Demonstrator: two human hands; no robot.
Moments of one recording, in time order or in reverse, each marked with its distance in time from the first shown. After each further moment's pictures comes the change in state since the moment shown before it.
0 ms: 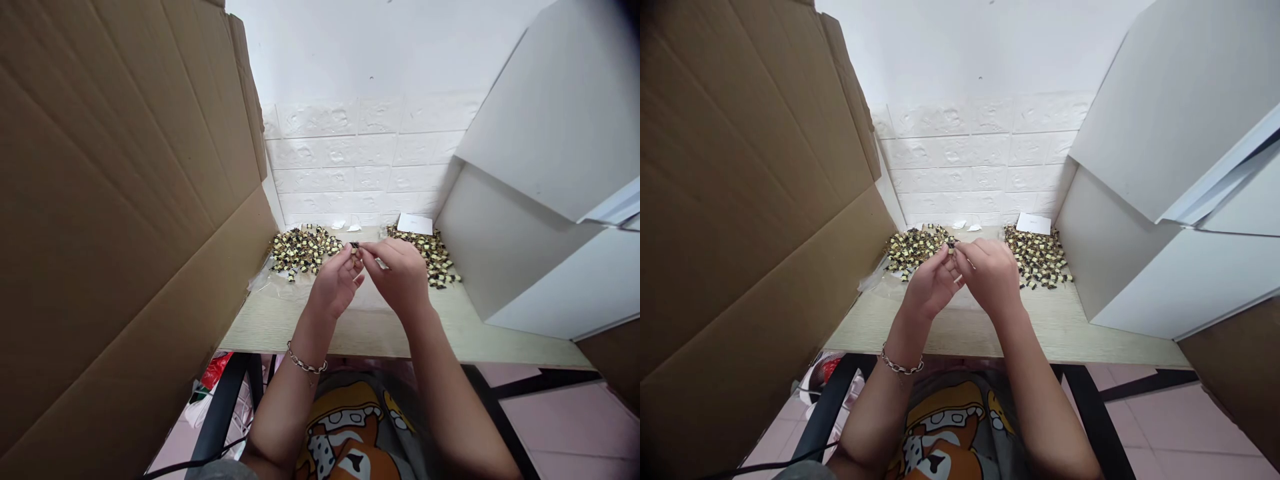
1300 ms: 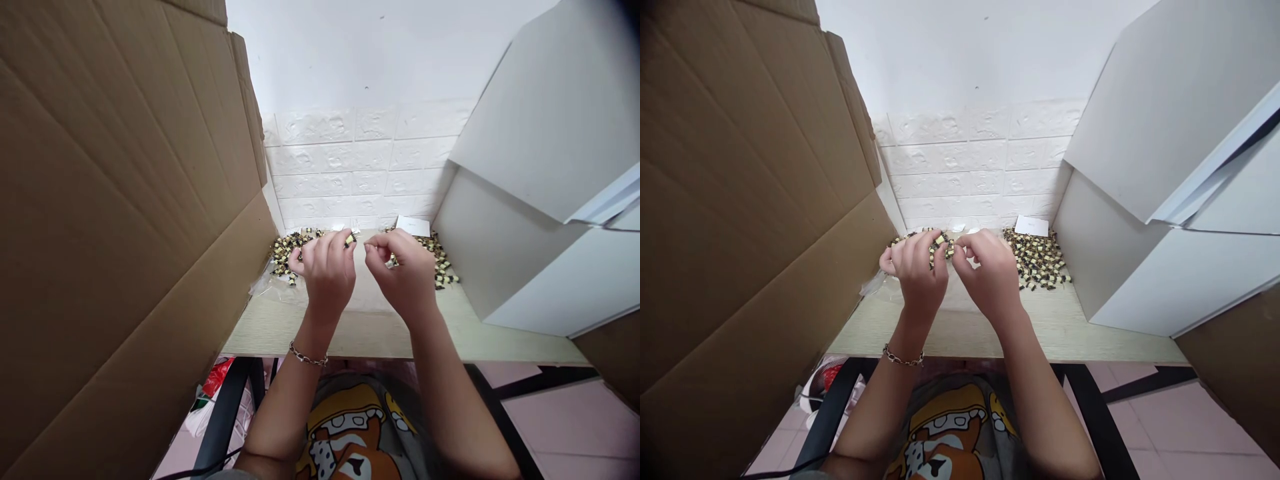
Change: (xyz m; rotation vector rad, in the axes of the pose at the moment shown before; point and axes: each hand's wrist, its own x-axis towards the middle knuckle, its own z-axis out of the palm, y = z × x) left_hand -0.009 0.004 0.012 1.610 0.606 1.347; right_hand 0.018 -0.021 -0.026 0.243 0.064 0.177
